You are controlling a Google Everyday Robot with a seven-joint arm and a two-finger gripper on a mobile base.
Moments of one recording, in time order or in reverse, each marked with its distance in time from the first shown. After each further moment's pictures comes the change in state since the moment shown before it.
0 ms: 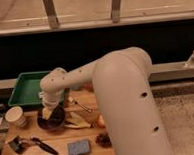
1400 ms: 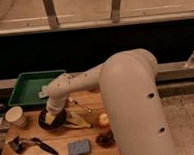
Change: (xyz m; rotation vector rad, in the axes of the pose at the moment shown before) arm 0.019 0.015 0.015 -0.045 0.003 0.071
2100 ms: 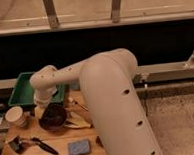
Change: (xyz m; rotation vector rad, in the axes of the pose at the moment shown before) arm -0.074 -0.008 0.002 -0.012 0.049 -0.157
